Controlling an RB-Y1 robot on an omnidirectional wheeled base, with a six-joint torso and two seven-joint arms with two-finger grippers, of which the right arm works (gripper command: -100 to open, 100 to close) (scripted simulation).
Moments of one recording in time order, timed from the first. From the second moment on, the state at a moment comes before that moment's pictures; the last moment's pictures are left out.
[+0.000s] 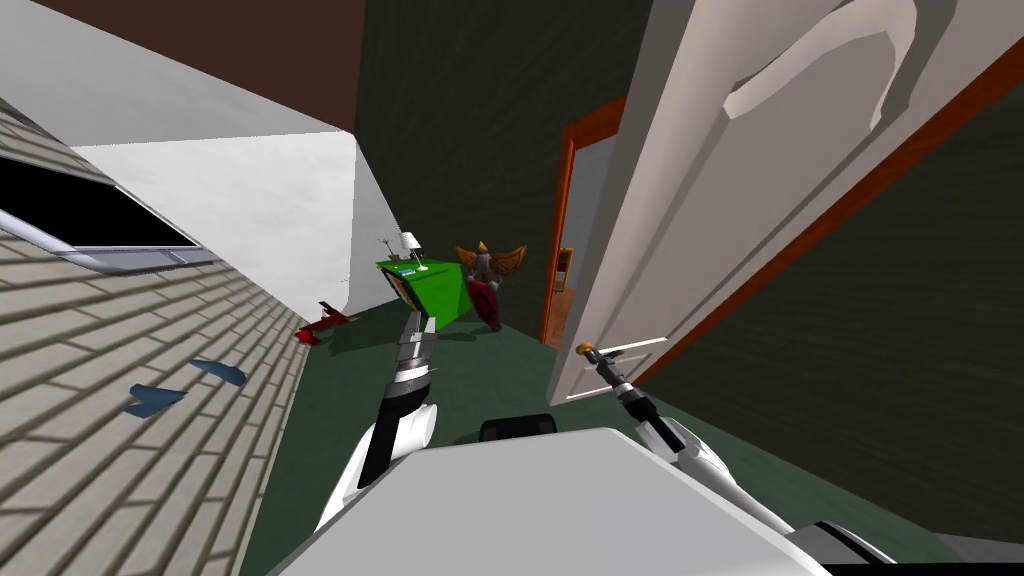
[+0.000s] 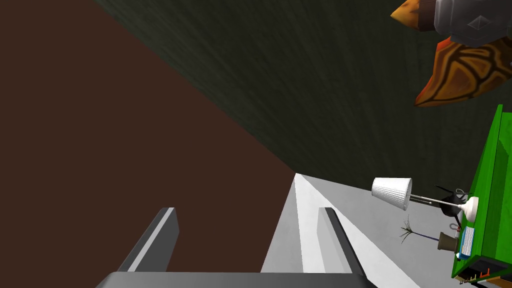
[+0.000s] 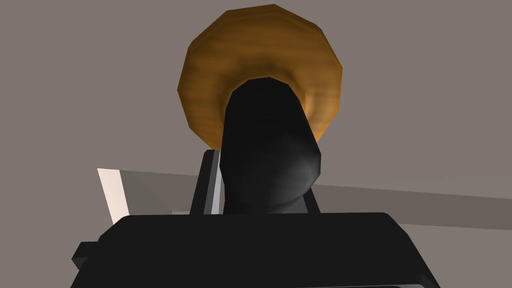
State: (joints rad) arm 0.13 -0.56 0.12 -0.78 -0.09 -0.96 -0.38
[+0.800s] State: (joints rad) arm 0.23 -0.63 0.19 -0.83 -0.05 -1.09 -0.42
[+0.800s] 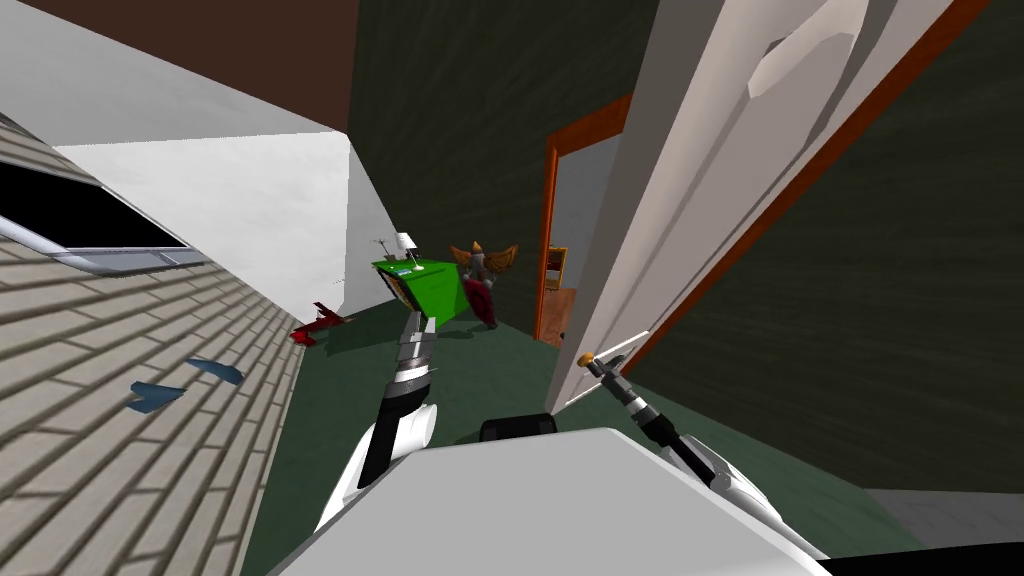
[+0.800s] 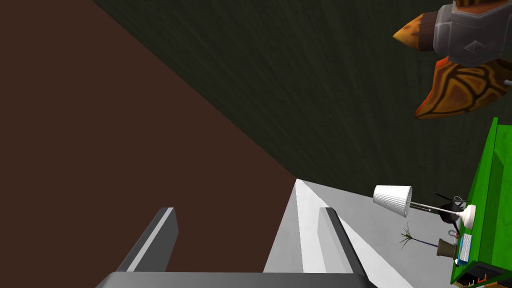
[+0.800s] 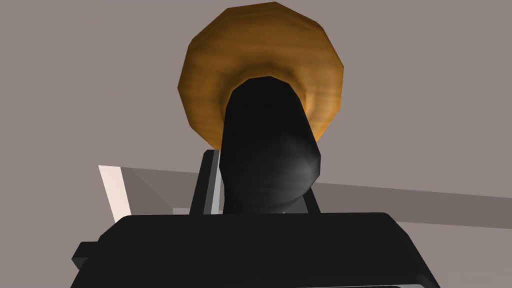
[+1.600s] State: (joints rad) arm 0.24 -0.65 0.19 -0.79 -0.05 -1.12 -0.44
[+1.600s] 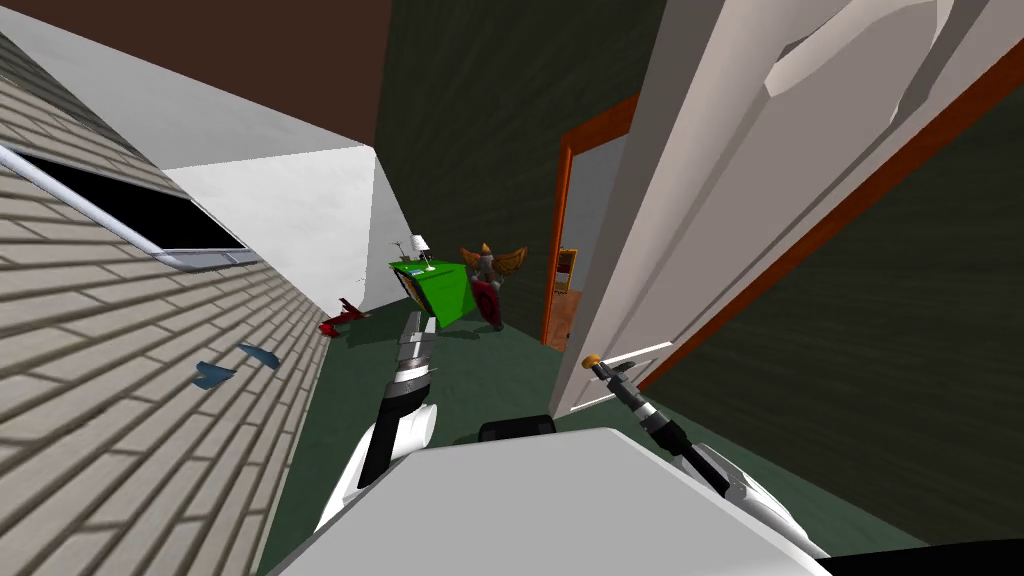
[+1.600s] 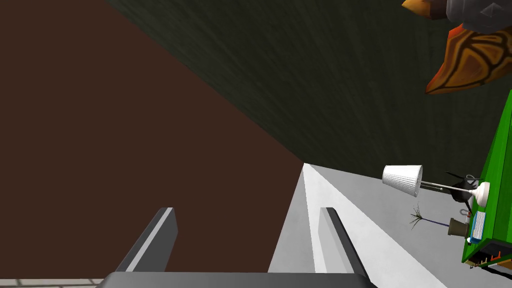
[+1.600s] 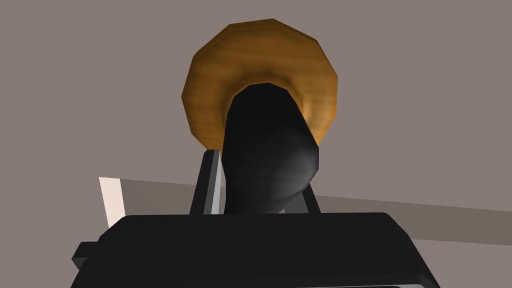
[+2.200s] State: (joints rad) arm 0.25 -0.65 0.18 -0.78 -0.05 -1.11 -0.45
